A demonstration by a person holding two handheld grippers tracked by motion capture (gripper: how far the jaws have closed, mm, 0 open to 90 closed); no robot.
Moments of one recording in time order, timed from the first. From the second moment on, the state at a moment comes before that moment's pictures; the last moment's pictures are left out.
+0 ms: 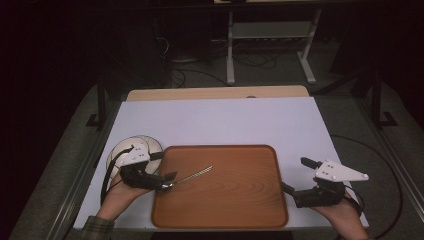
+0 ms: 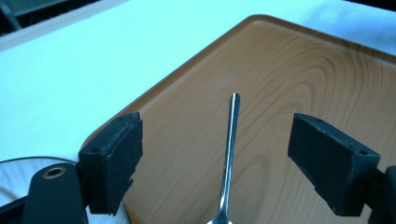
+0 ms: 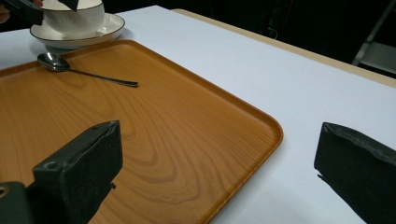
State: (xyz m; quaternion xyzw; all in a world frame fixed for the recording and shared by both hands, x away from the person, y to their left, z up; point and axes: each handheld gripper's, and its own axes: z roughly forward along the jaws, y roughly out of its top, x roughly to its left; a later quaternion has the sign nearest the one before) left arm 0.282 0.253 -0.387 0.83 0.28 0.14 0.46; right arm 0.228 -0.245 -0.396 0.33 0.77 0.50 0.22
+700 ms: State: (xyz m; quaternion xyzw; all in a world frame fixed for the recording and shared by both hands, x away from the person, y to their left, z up) left arm 0.258 0.291 -0.382 0.80 0.30 0.17 0.50; right arm 0.226 -0.252 -0.391 0.34 0.76 0.51 0.22
